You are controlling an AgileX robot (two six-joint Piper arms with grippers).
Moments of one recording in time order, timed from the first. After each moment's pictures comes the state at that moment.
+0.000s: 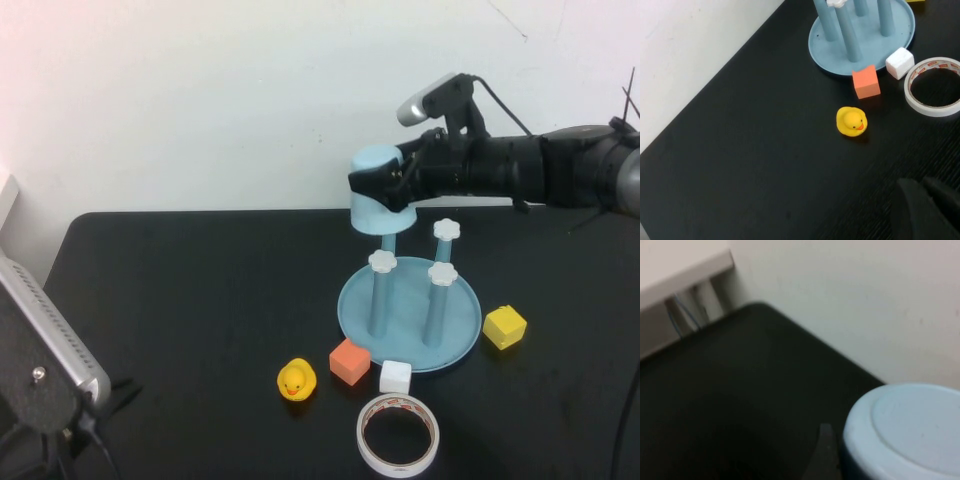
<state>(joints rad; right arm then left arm) 0.28 2.25 -1.67 1.58 0.59 -1.73 -0.64 0.74 -0.66 0.04 0.63 0.31</state>
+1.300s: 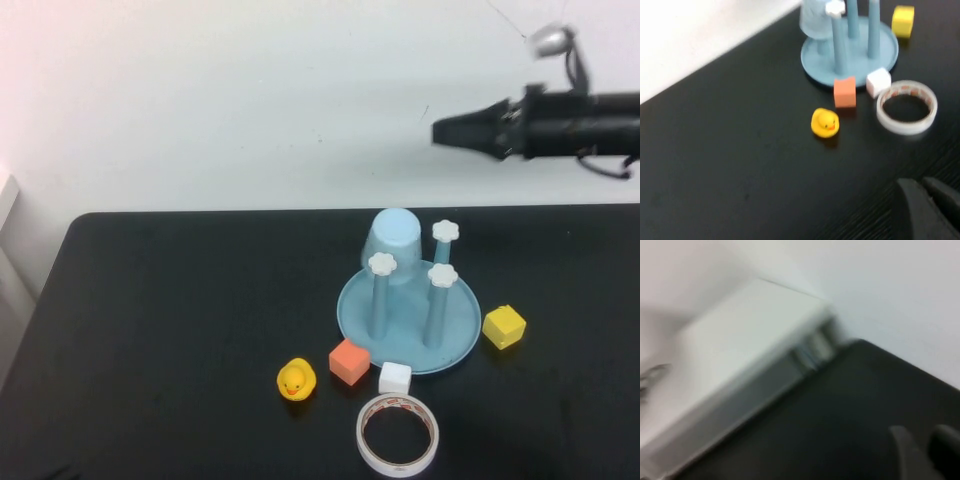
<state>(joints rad) 0.05 2.18 -1.67 1.52 1.10 -1.46 -0.64 0.40 -0.50 -0.01 0.71 0.15</state>
